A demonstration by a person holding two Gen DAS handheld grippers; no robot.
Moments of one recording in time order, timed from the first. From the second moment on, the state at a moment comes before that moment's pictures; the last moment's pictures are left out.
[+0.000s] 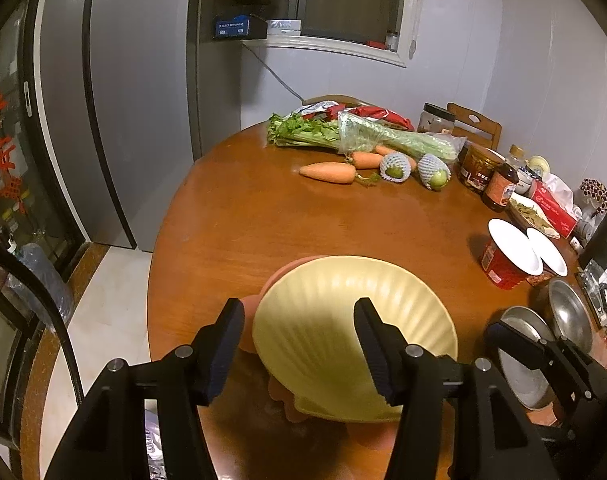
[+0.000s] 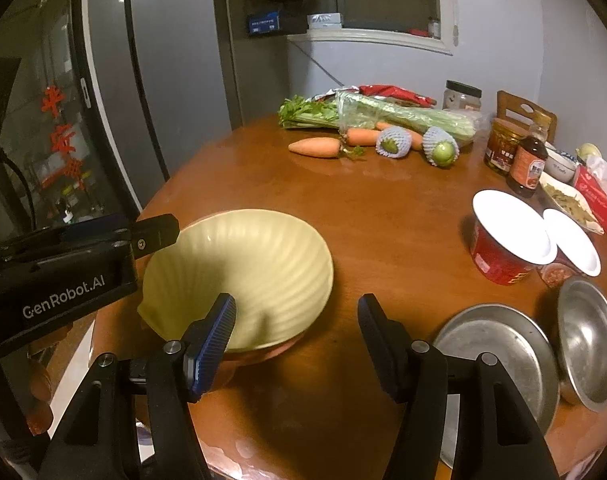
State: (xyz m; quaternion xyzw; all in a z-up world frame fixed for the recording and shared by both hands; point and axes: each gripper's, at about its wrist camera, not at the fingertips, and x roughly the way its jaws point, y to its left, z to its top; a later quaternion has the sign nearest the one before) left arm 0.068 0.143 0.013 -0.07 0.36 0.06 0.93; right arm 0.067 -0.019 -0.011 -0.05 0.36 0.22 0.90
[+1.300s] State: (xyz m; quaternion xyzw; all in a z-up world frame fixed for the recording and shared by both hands) left arm 0.056 0.001 0.024 -0.02 0.37 -0.04 0.93; right arm -0.001 -0.185 0.032 0.02 0.31 0.14 0.94
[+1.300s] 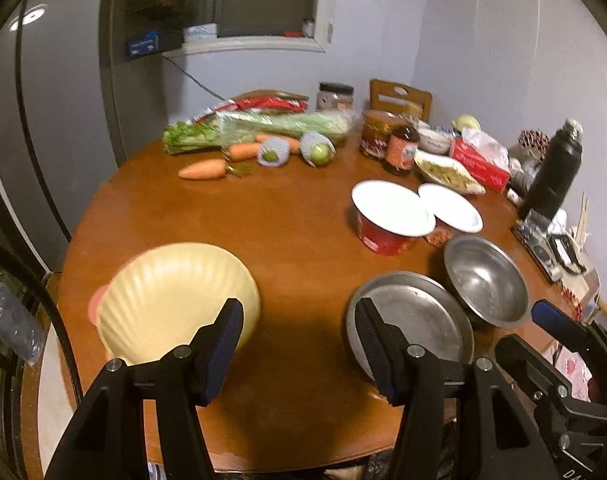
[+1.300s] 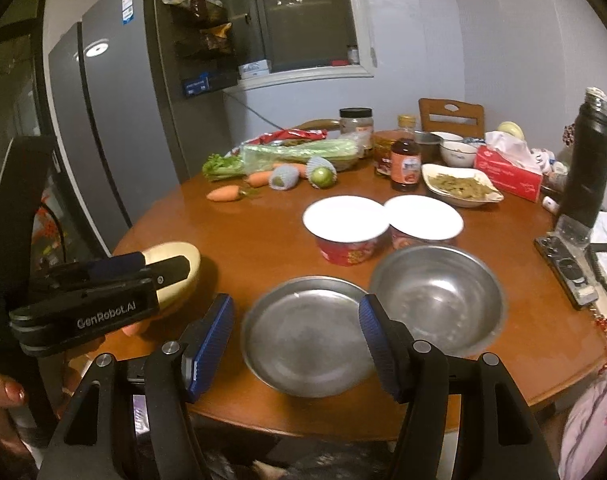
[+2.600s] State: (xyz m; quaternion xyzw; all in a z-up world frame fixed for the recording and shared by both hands) left arm 0.109 -0.050 -0.049 0.01 0.45 -0.05 0.89; right arm 0.034 -0.220 -0.058 0.04 0.40 0.12 0.91
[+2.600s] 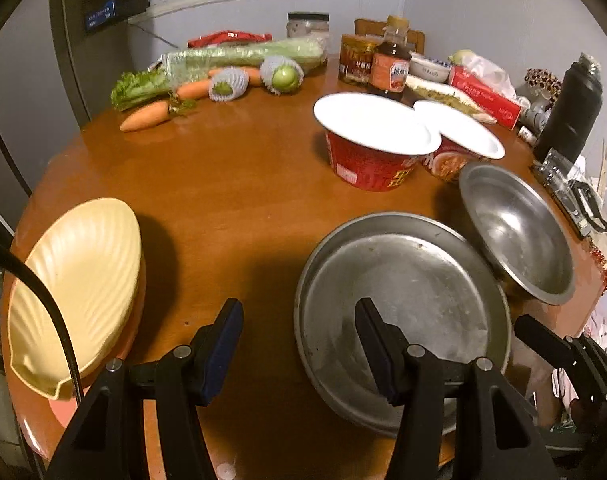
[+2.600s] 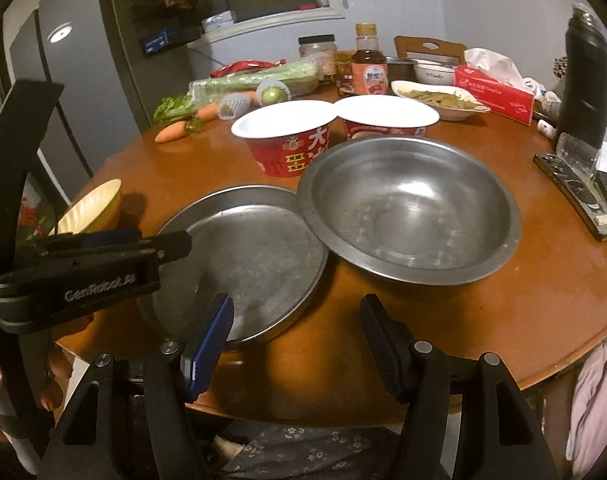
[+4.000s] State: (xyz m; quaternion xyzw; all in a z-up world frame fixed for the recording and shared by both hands) left arm 0.046 0.005 0.023 0.01 0.36 -0.01 0.93; right arm 0.013 -0.140 -0.001 -0.03 0.32 0.20 0.92
